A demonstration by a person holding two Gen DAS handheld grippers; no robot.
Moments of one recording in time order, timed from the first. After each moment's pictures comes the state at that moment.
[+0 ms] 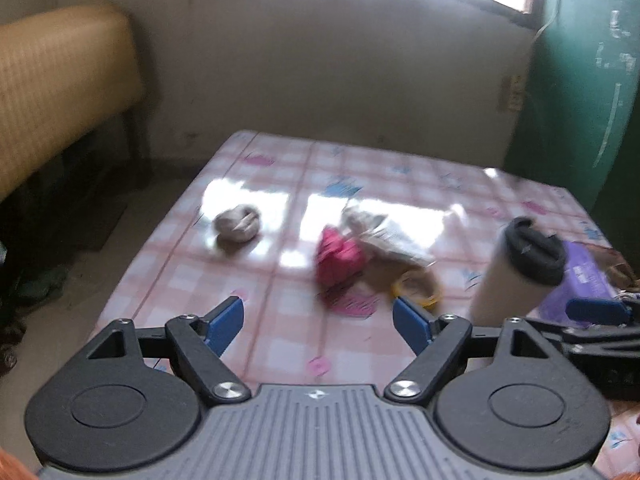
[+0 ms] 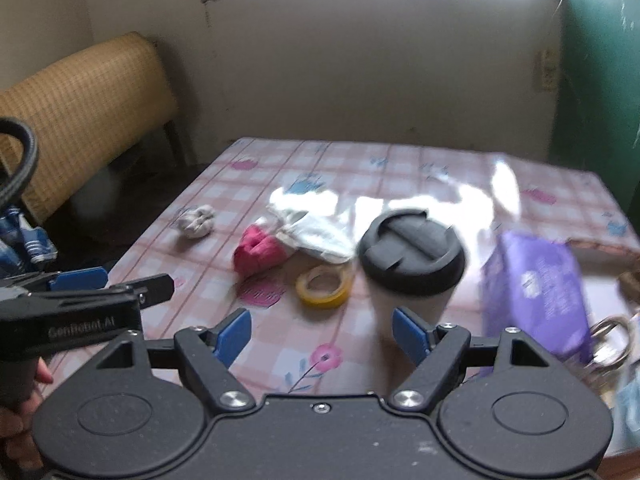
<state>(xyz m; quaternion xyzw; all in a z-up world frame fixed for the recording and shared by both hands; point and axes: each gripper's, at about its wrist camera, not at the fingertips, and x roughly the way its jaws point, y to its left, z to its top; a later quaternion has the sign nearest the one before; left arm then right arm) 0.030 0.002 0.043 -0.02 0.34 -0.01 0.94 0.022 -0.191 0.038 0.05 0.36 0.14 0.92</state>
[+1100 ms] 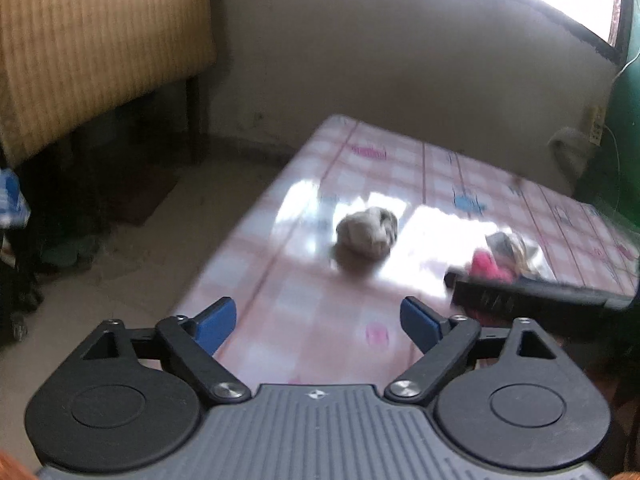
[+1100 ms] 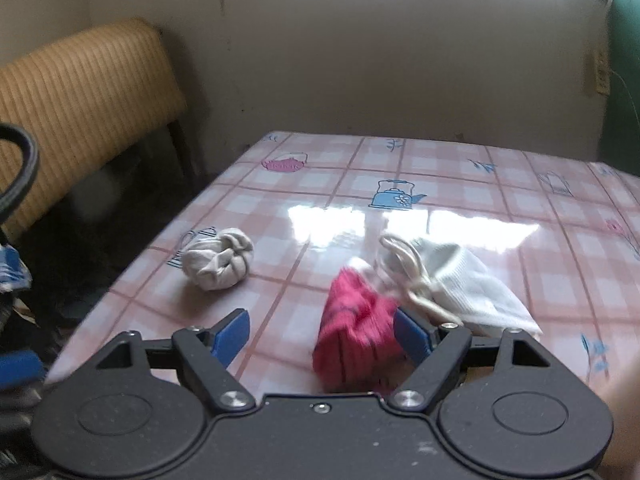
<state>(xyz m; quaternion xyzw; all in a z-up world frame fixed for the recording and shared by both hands) 0.114 0.102 -0.004 -0.06 0.33 0.06 0.94 0.184 -0.043 -0.042 0.03 0.34 0.13 0.93</state>
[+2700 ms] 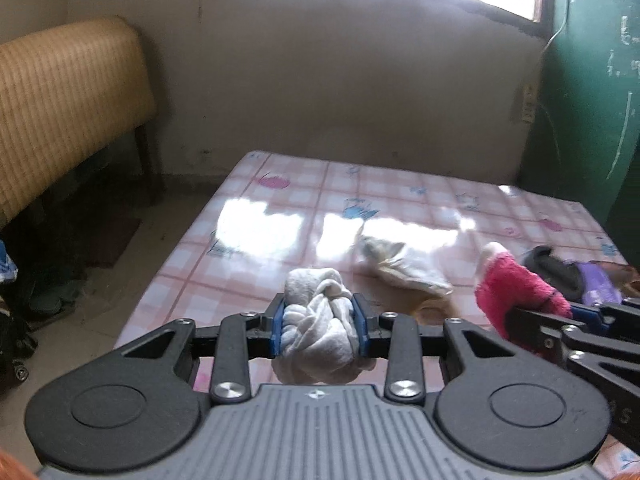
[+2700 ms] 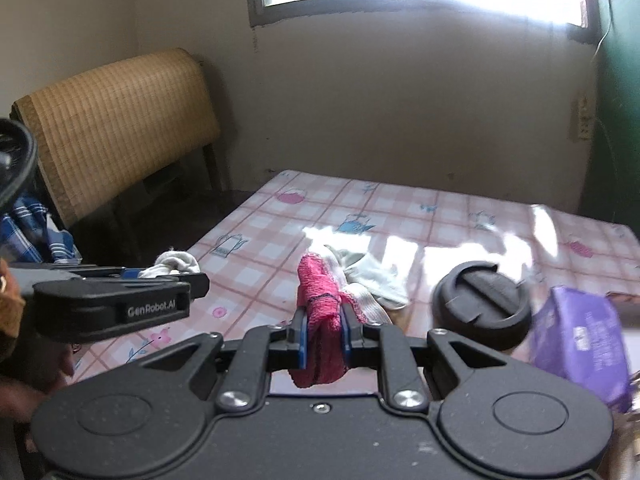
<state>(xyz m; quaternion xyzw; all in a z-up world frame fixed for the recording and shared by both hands) 0.035 -0.010 0.068 -0.01 0.32 0.00 0.95 0.021 -0.164 0.066 0.02 0.29 0.17 0.94</state>
